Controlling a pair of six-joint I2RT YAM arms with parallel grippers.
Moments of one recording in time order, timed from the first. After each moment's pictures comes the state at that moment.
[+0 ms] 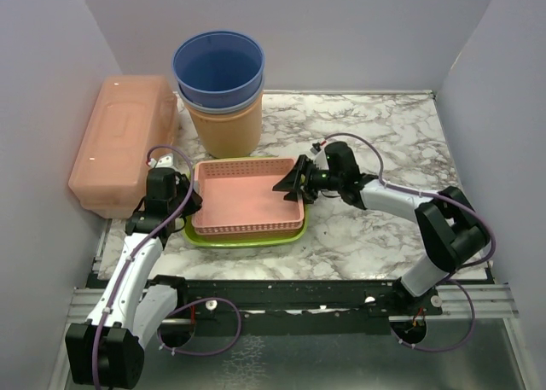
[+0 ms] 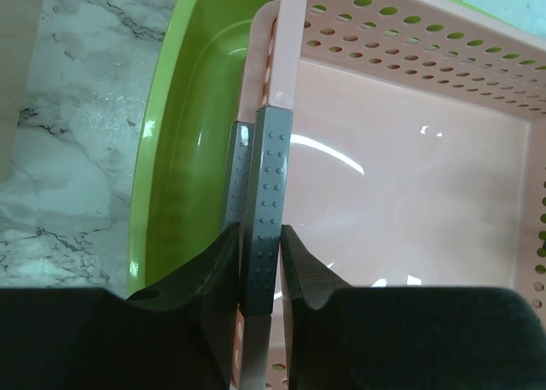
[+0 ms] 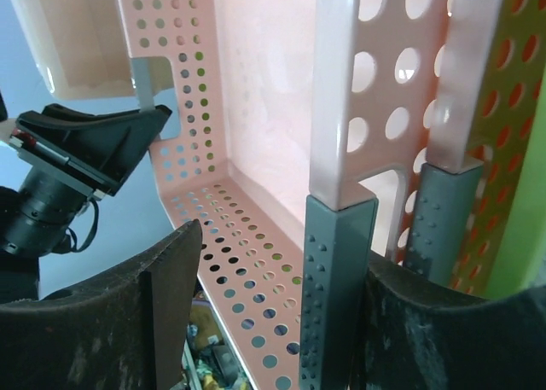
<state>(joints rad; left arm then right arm) -0.11 0.85 0.61 -0.45 0.06 -0.46 0.57 1.63 0.86 0.21 -0.59 1.05</state>
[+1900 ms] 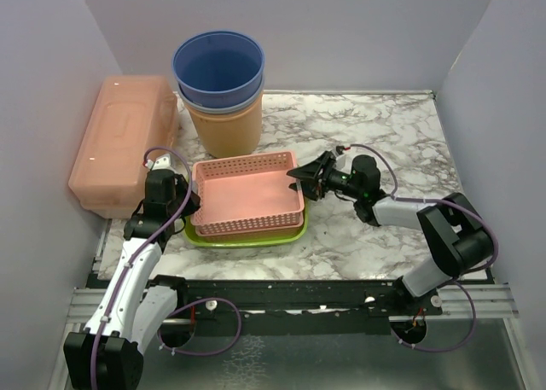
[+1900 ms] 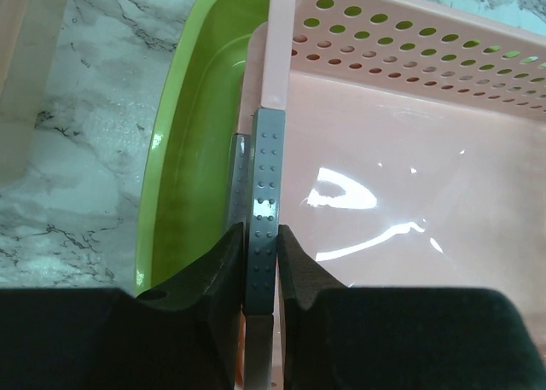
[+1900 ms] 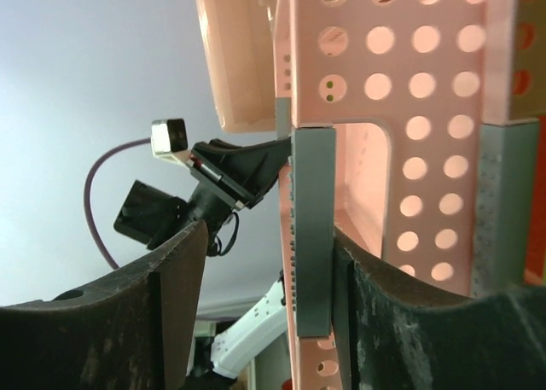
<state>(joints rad) -0.11 0.80 0.61 -0.46 0.00 -0.48 0.47 1.58 0.60 0.85 -0.64 1.51</state>
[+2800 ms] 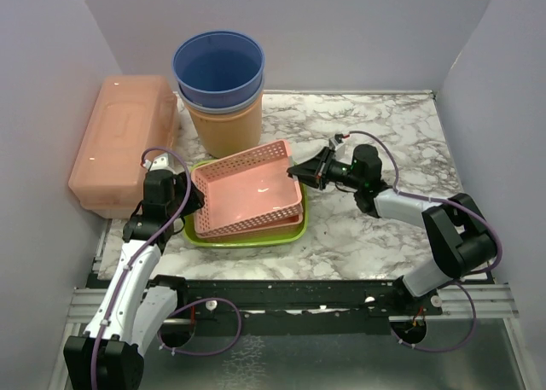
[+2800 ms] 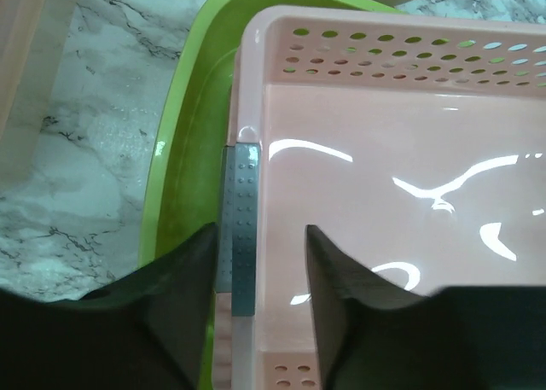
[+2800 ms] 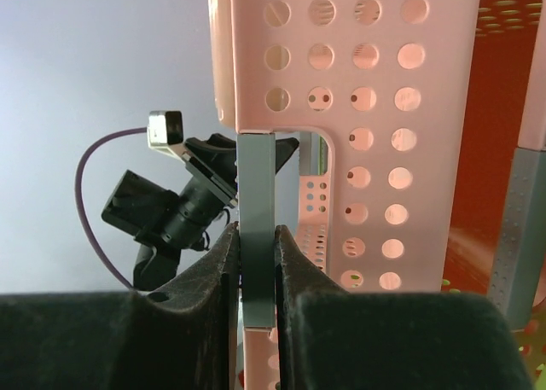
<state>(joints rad) -0.11 0.79 0.61 -0.46 0.00 -0.48 0.45 1.56 0.69 0.74 -0.68 1.40</state>
